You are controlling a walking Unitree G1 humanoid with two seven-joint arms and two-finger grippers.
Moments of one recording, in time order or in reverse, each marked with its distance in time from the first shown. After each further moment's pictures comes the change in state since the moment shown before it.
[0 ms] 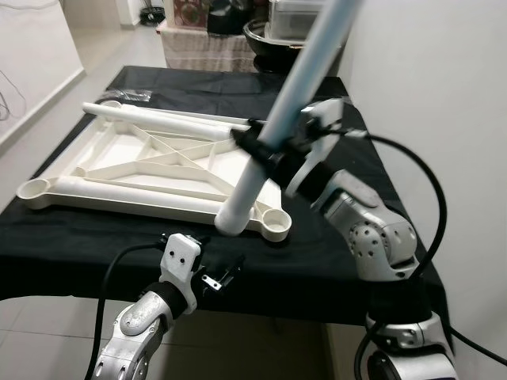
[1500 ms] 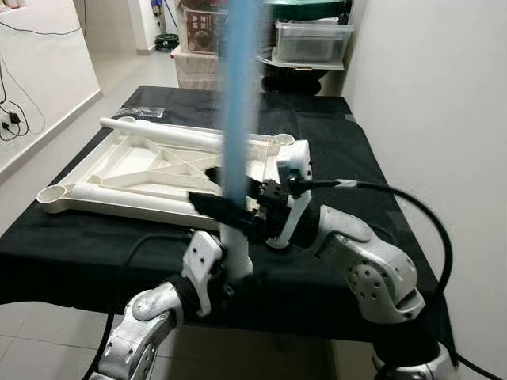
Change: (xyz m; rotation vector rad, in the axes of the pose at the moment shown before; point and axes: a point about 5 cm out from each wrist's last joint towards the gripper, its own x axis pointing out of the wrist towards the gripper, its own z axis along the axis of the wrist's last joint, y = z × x) left arm 0.016 -0.019 0.016 0.015 0.005 -0.376; right arm -0.016 0.031 -0.007 0.060 -0.004 0.337
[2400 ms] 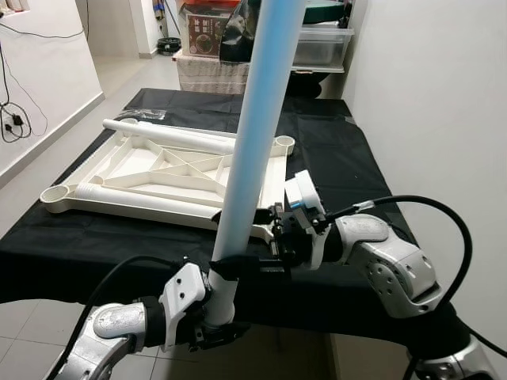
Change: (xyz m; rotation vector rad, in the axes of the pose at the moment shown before) left arm -0.044 -0.010 -0.010 0.057 0.219 -0.212; right arm -0.025 -0.004 -0.024 -0.019 0.238 0.228
